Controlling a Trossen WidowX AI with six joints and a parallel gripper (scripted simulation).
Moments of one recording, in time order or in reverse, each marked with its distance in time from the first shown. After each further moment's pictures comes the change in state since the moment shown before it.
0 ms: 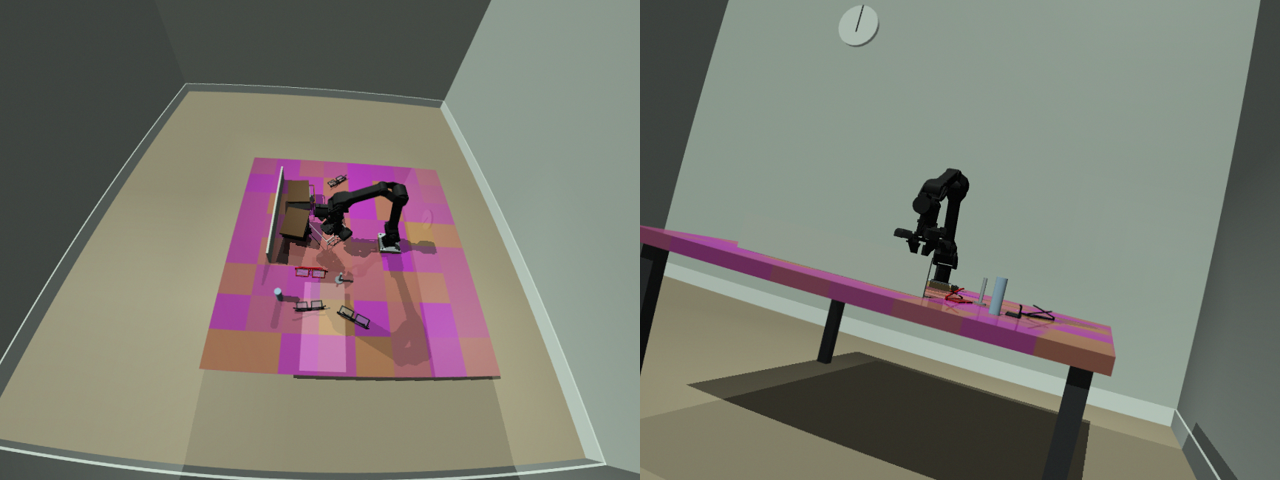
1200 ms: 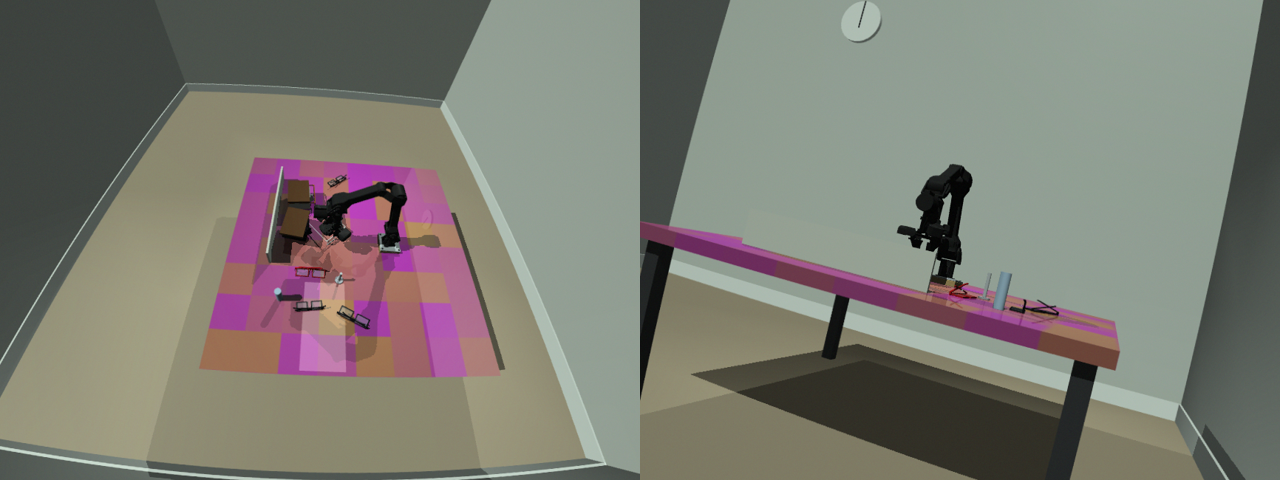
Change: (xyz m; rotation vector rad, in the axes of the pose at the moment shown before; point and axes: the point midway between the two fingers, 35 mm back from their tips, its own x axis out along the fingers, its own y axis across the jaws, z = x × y) arm 0.005 -0.003 0.004 0.000 -0.004 -0.003
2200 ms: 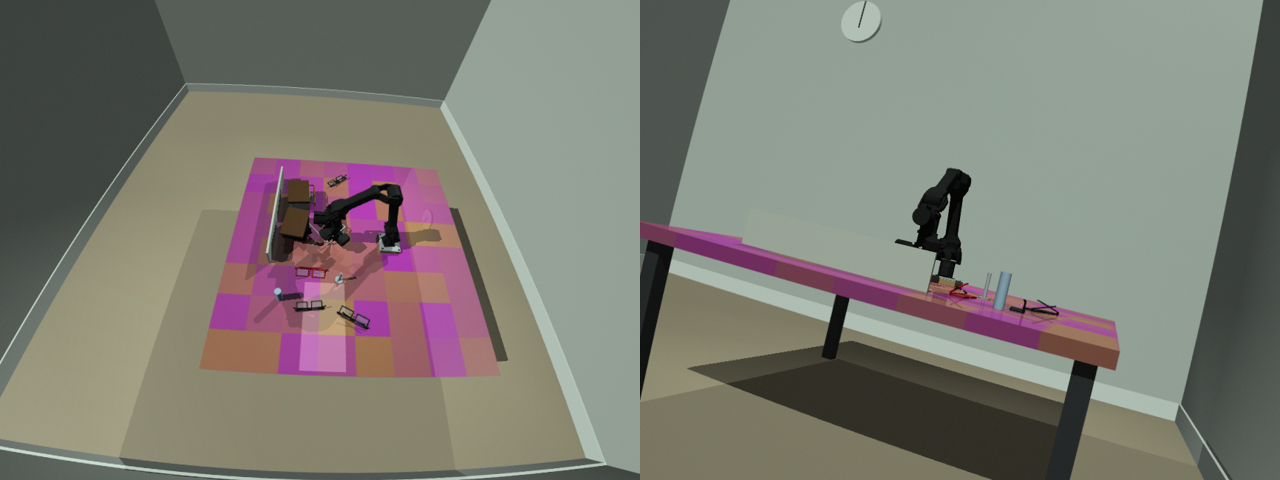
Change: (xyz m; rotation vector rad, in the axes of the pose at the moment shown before) arm 0.044 0.002 -0.001 0.003 0.004 0.004
